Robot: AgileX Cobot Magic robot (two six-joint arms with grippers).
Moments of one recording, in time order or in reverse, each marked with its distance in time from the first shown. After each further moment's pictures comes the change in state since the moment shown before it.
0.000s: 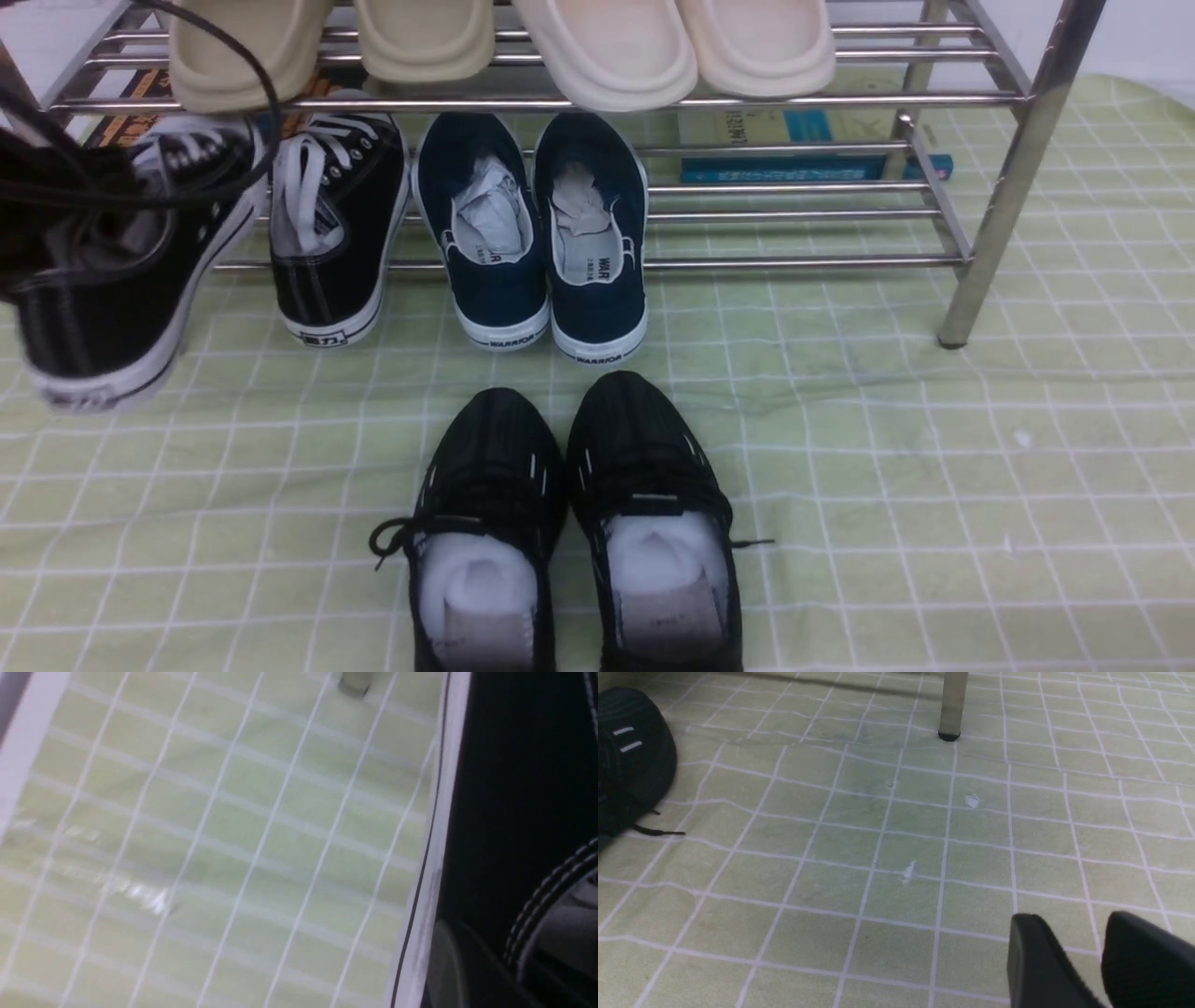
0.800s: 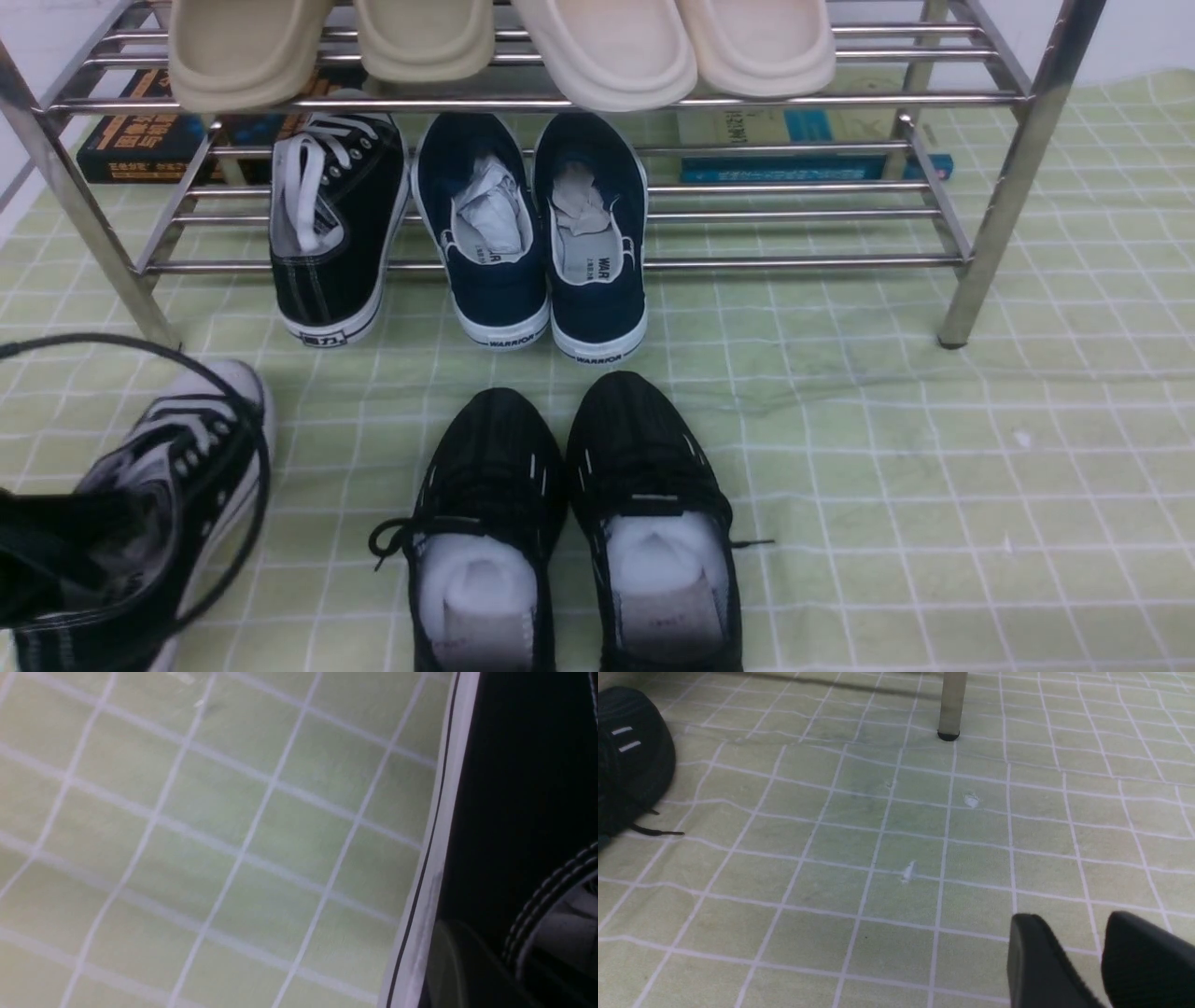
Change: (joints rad) right arm 0.000 0.000 0.000 0.000 0.000 -0.001; left arm 0.000 -0.293 0.710 0.045 -0.403 -0.104
